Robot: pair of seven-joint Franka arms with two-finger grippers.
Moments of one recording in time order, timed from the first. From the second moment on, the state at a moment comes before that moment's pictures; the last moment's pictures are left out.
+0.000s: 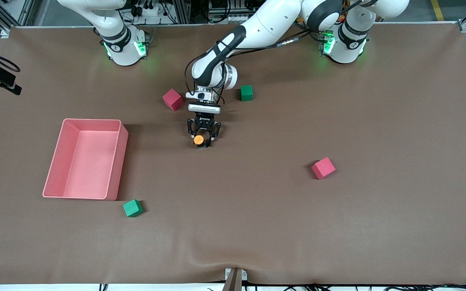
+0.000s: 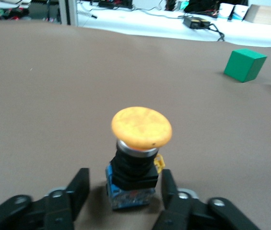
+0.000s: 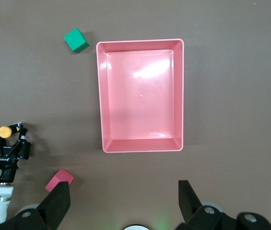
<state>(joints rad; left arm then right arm) -1.07 1.03 -0.12 -1.40 1.69 2.26 -2.44 -0.04 -0.05 -0.05 -1.51 0.02 1.42 -0.02</state>
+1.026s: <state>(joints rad) -0.89 0.41 -0.13 -1.34 0.53 1.91 -1.48 -0.04 -0.04 -0.05 -1.51 0.02 1.42 -0.02</state>
